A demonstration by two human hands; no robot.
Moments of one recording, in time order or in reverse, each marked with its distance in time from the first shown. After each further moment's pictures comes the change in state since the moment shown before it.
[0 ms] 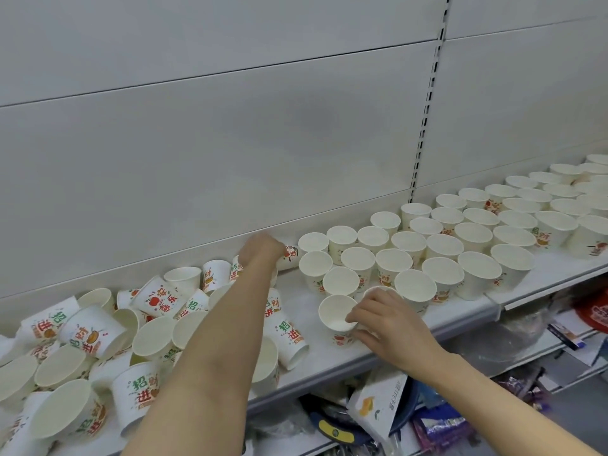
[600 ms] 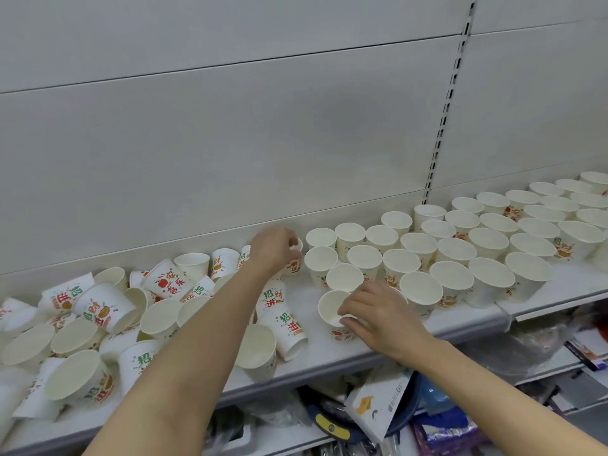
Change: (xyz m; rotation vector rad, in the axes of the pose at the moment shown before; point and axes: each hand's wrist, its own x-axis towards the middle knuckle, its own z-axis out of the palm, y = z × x) left_hand -0.007 -0.019 0.010 0.218 0.190 0.560; right_hand 0.019 0.006 0.001 0.070 -0.004 -0.091
